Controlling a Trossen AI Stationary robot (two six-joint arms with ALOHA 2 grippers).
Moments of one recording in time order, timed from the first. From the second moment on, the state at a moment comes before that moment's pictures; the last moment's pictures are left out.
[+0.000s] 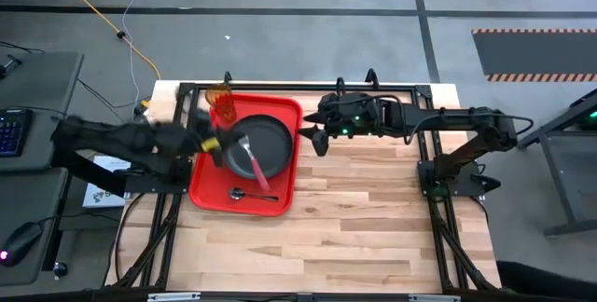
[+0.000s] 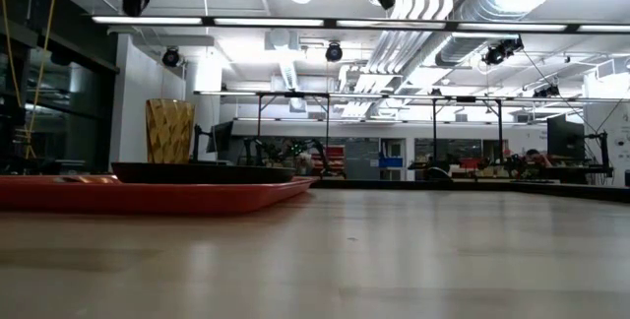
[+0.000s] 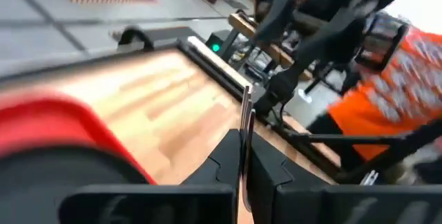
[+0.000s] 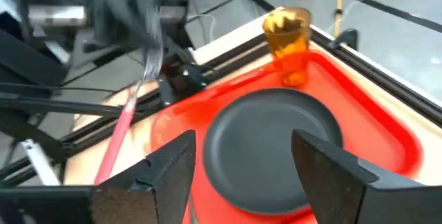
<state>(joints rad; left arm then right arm) -0.18 0.67 0.67 -0.22 -0.50 -0.67 -0.07 1.47 1.35 -0.30 0.11 0.40</state>
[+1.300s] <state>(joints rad) -0.73 0.95 0.43 0.00 -1.52 -1.42 0.00 1.68 1.35 -0.25 -0.26 0.82</state>
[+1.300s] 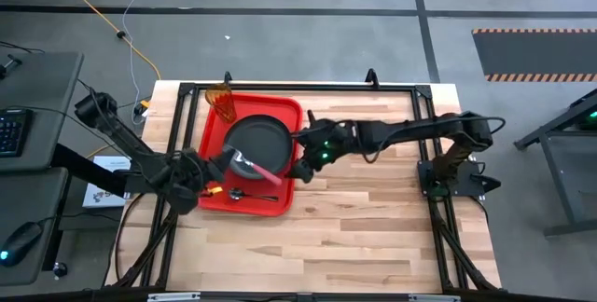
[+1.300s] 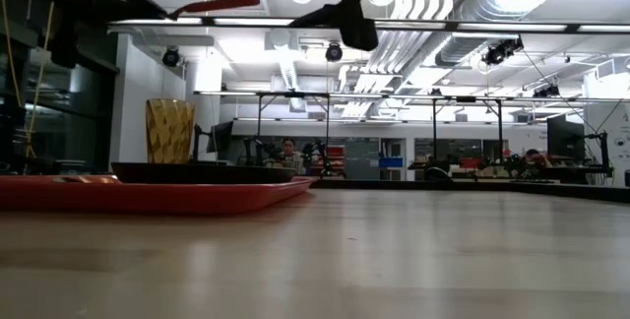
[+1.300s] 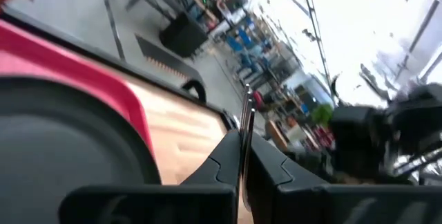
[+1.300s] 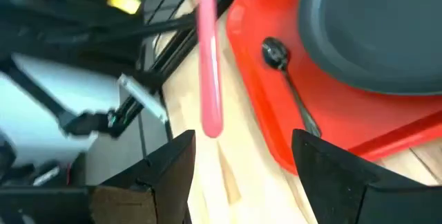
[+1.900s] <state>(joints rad) -0.64 0.83 0.43 0.00 -1.57 -1.33 0.09 1.71 1.19 0.24 0.16 1.34</state>
